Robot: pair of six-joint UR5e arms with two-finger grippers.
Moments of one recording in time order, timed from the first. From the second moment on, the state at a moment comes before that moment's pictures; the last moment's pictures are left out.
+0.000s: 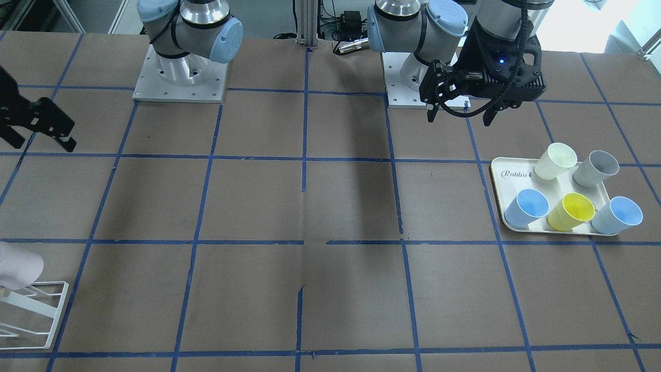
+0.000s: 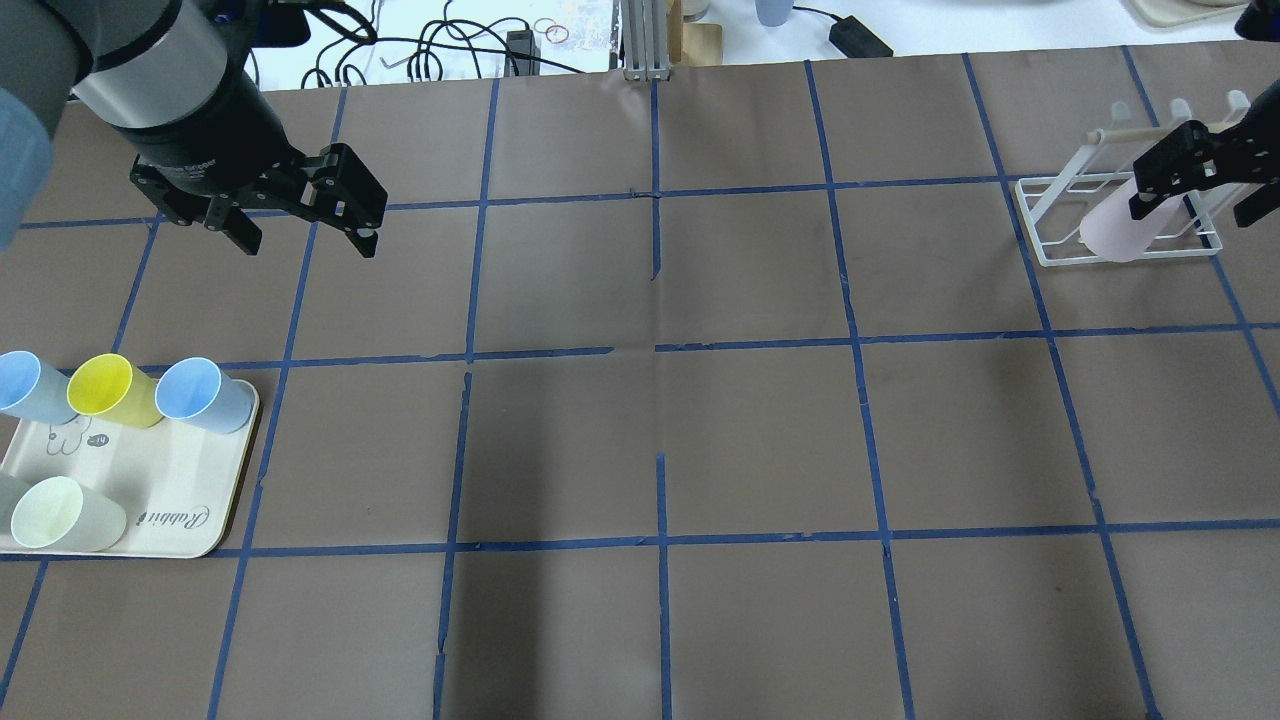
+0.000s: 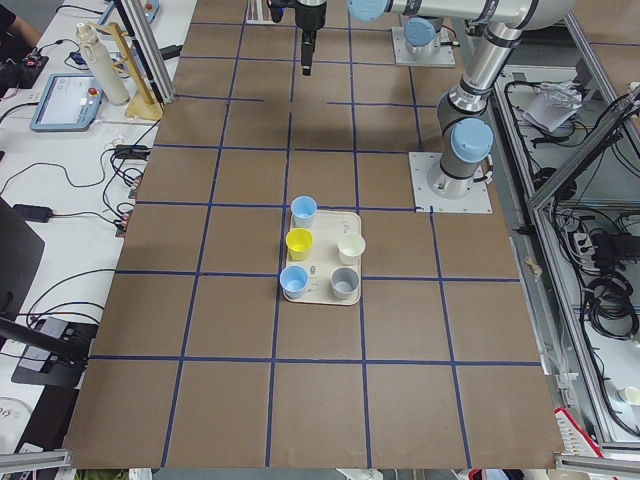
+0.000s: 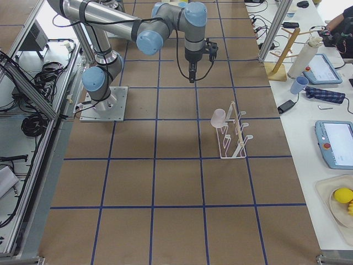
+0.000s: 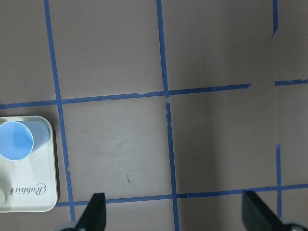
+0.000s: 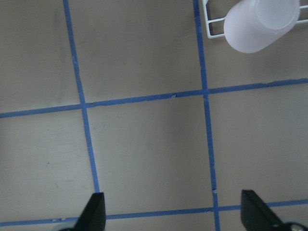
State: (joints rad) left arm -1.55 -1.51 -1.57 -1.59 1.58 0.09; right arm 1.20 -1.62 1.69 -1.63 -1.50 -0.25
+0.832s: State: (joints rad) left arm -1.55 -1.51 -1.57 -1.59 1.58 0.09; right arm 1.54 -1.71 1.70 -1.57 -1.55 0.07
